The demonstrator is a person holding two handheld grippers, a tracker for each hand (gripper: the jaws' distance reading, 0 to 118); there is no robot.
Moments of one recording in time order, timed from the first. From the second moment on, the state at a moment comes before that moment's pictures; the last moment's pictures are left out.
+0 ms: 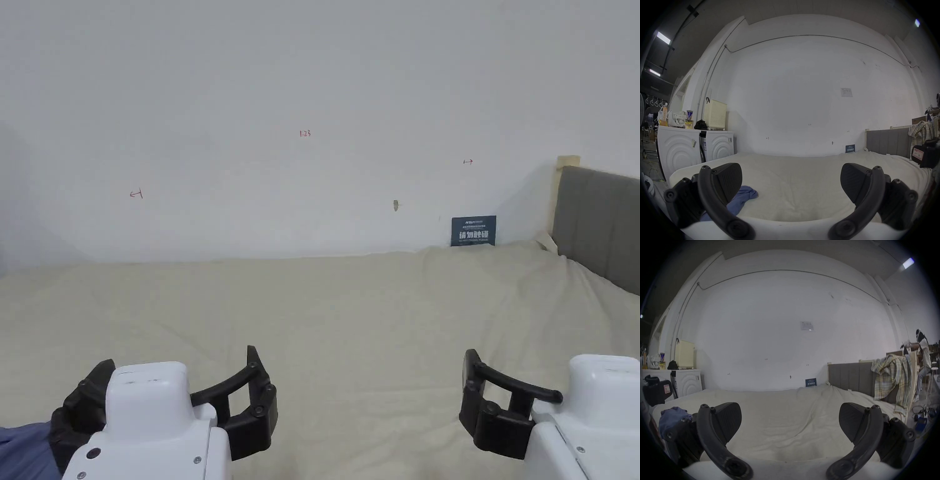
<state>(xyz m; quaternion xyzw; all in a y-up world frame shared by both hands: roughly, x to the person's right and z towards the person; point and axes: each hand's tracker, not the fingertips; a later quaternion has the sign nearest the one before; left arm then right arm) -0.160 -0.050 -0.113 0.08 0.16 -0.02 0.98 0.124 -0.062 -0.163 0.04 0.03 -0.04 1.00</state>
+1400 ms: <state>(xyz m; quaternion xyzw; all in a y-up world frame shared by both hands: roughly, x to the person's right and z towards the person) -0.309 -0.051 0.009 0.00 0.40 -0.03 0.92 -0.050 -0.059 -0.149 0.02 0.26 0.02 0.97</state>
